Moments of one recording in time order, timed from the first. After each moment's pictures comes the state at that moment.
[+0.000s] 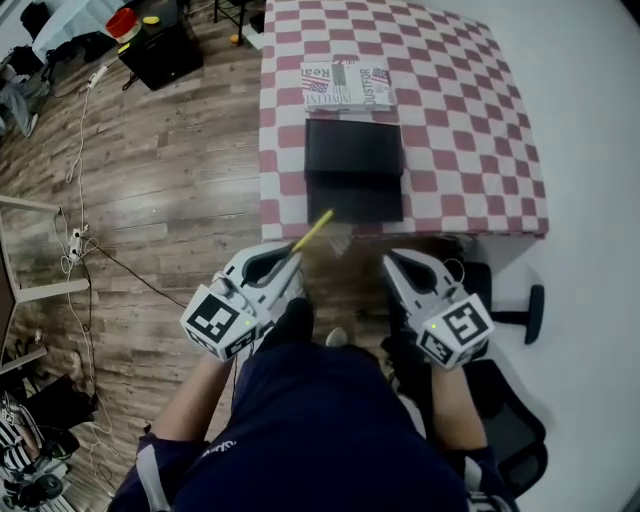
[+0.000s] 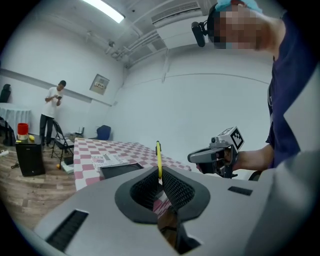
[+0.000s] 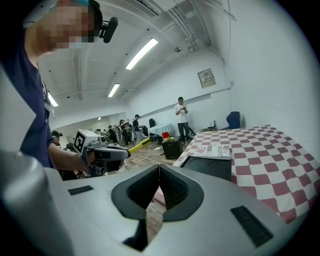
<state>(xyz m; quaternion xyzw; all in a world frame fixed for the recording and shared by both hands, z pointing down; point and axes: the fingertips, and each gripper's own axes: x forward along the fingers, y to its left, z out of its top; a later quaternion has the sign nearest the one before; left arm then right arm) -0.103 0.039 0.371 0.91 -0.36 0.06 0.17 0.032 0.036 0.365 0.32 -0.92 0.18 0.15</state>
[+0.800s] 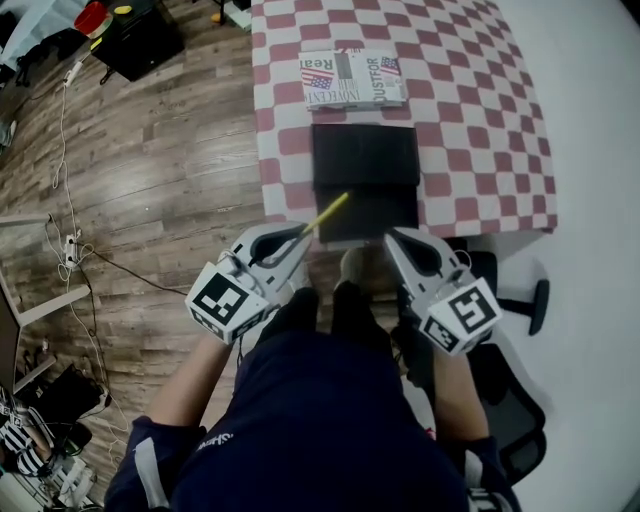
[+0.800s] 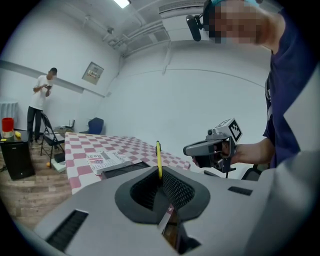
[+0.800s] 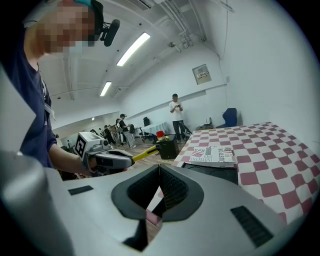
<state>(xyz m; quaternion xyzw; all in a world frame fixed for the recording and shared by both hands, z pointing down) -0.125 -0.056 0.405 0.93 -0.30 0.10 0.21 -0.014 -0.060 0.377 0.34 -0.90 0.20 0.16</state>
